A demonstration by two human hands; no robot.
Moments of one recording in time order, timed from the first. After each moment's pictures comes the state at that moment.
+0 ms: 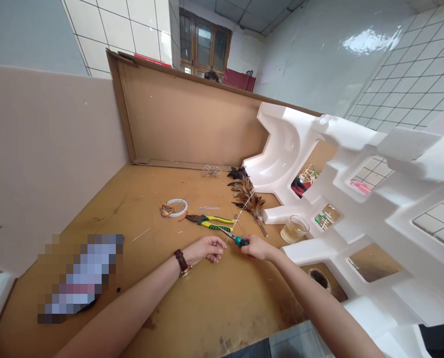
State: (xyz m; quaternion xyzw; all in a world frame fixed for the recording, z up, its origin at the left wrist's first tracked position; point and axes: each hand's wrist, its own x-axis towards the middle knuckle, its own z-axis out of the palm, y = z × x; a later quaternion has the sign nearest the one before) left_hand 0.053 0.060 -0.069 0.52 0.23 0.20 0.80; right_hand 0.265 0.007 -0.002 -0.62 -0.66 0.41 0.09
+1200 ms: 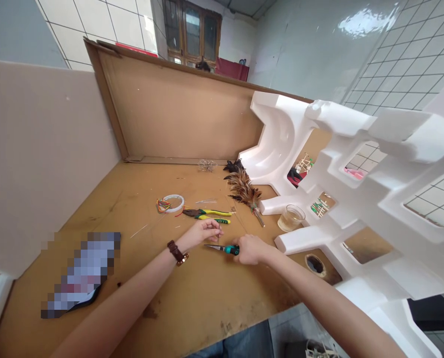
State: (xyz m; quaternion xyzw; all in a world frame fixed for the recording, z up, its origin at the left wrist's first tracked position) left_hand 0.052 0.060 -0.029 0.53 0.25 0.30 0.75; right_hand 0.232 -0.025 0.022 -0.59 -0.78 0.16 -0.11
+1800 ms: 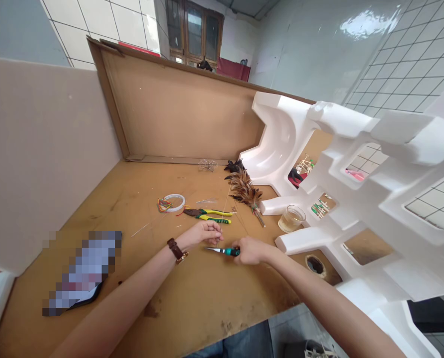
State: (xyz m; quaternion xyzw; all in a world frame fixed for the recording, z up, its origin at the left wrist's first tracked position) left_hand 0.047 0.064 -0.032 0.54 0.23 0.24 0.77; right_hand 0.232 -0.022 0.026 -0.57 -0.78 0.26 -0.09
